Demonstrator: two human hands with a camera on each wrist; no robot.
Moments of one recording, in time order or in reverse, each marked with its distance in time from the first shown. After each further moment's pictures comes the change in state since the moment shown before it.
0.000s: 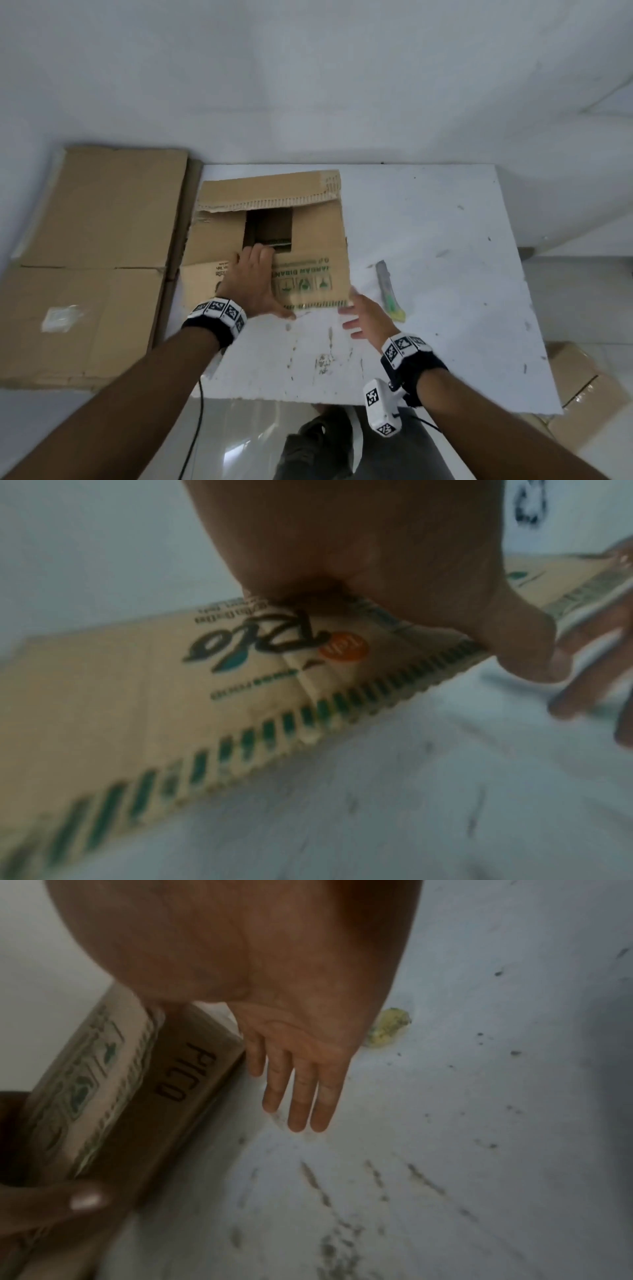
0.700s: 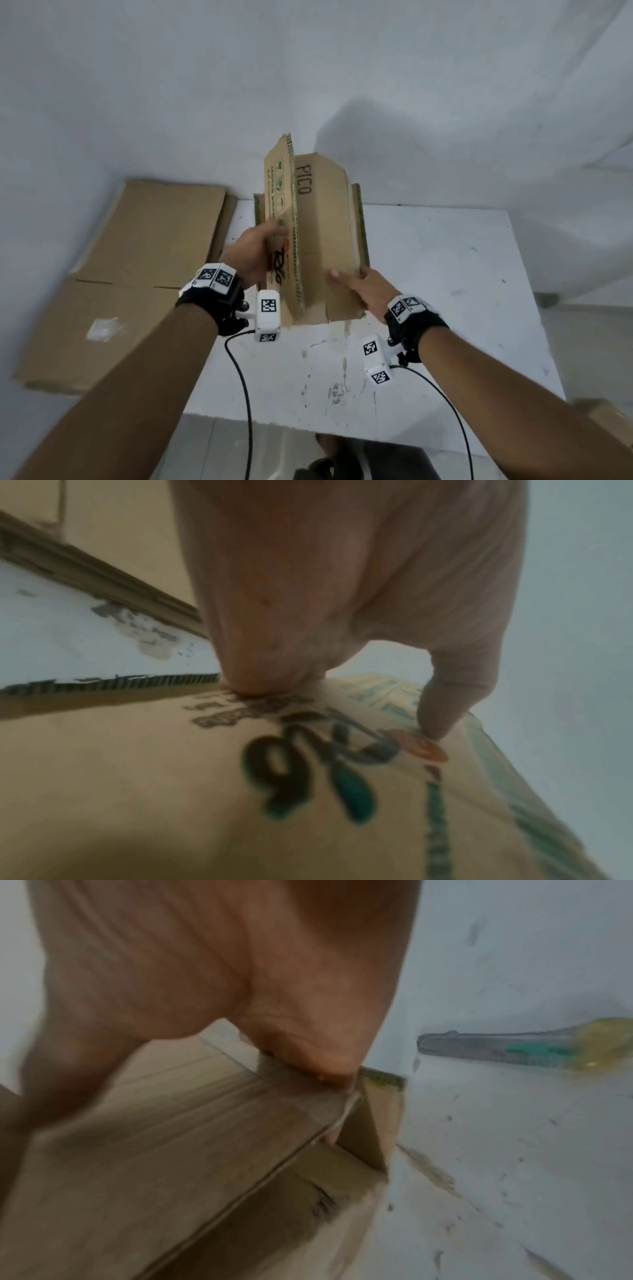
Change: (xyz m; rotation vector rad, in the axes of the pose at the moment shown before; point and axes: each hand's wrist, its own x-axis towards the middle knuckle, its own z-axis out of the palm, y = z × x) left_hand 0.007 -0.026 -0.112 -1.867 0.024 -0.225; right_hand 0.008 -0.112 -0.002 -0.118 0.011 -0.181
